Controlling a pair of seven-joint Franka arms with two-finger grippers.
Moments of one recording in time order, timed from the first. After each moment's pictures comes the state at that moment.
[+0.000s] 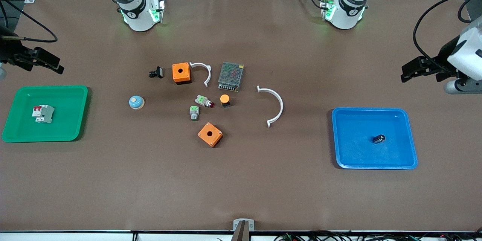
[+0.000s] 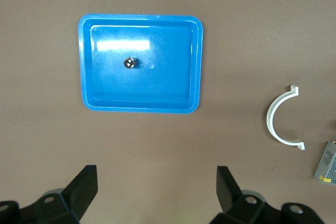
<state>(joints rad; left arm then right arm) -0.06 0.12 -0.05 -1.40 0.00 1.47 -0.10 0.01 -0.04 -0.04 -1.60 0.03 1.56 0.10</state>
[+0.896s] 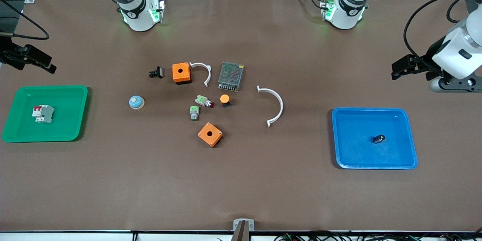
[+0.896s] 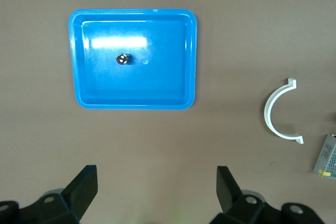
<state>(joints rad) -0.04 0.11 -0.07 -1.44 0.00 1.50 -0.10 -0.01 -0.04 -0.04 -1.59 0.03 1.56 0.10</state>
